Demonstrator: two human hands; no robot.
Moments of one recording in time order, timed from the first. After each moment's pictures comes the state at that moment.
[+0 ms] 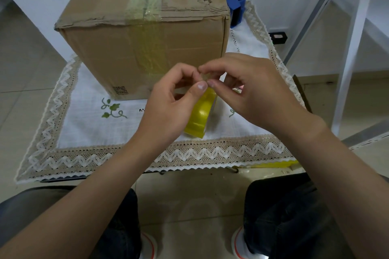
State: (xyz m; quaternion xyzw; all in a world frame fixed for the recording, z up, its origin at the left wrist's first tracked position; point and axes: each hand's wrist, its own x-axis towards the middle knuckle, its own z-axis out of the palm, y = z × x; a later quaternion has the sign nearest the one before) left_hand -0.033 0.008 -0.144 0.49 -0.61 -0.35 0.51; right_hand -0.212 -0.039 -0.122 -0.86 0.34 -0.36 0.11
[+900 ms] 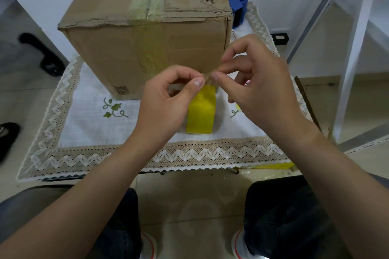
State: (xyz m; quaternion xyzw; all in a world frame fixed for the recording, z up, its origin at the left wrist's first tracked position) left_hand -0.029 0.007 -0.138 0.52 -0.58 -0.32 0.54; right_hand -0.209 -0.029 -0.120 -0.76 0.43 -0.43 0.22
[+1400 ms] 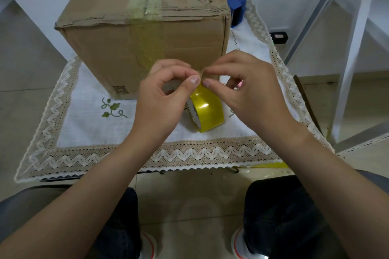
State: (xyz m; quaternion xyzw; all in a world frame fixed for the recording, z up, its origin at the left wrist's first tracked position) left_hand -0.026 0.001 -0.144 0.53 -0.58 -0.29 0.55; right_hand -0.204 -0.038 -0.140 -0.78 0.43 -0.42 0.18
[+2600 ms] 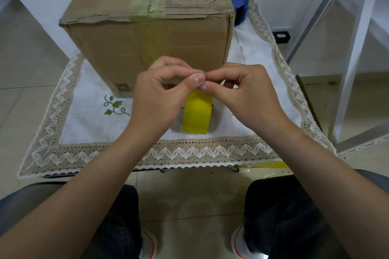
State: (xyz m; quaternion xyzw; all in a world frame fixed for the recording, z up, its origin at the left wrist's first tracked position) left_hand -0.017 -0.001 -0.142 0.51 -0.60 -0.27 0.55; right_hand -0.196 -0.034 -0.142 -0.73 0.40 -0.42 0.36
